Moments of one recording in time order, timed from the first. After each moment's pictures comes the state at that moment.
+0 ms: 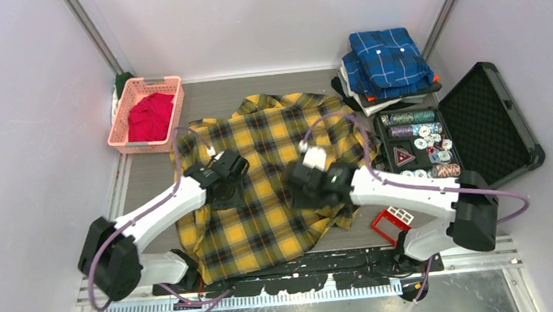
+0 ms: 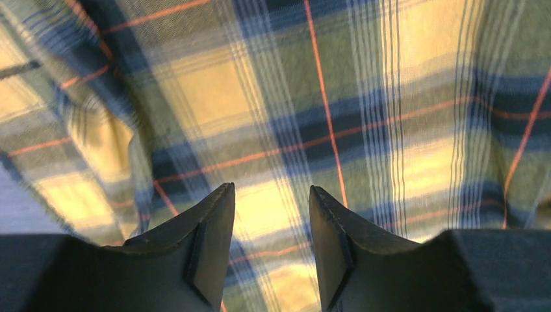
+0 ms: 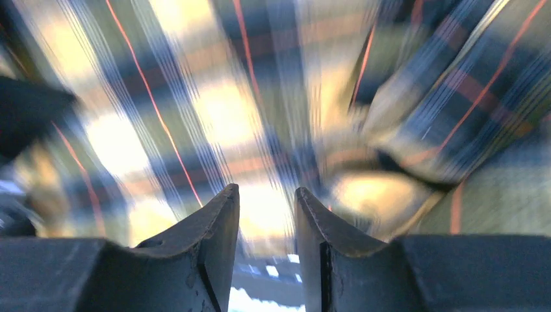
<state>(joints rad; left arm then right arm) -0.68 1.21 0.86 -0.88 -0.19 -0.71 1.19 1.42 1.05 -0.81 0.30 1.13</state>
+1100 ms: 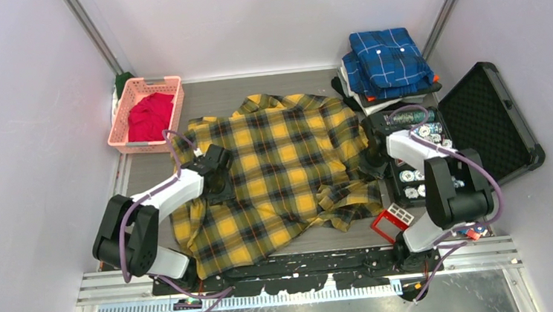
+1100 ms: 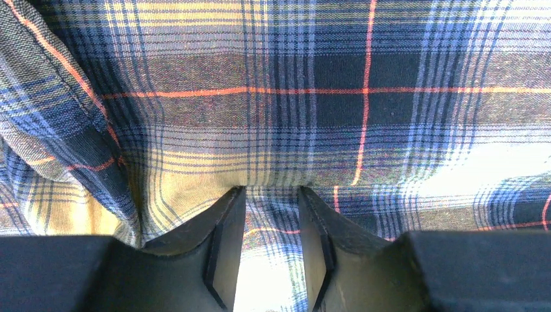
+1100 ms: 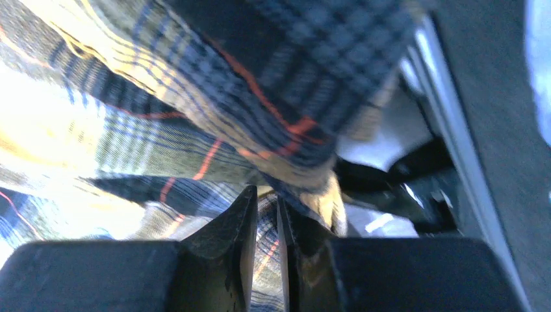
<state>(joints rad) -0.43 1.44 0.75 -0.55 -0.13 -0.65 0.17 1.59 0.91 -0.65 0.07 0.76</state>
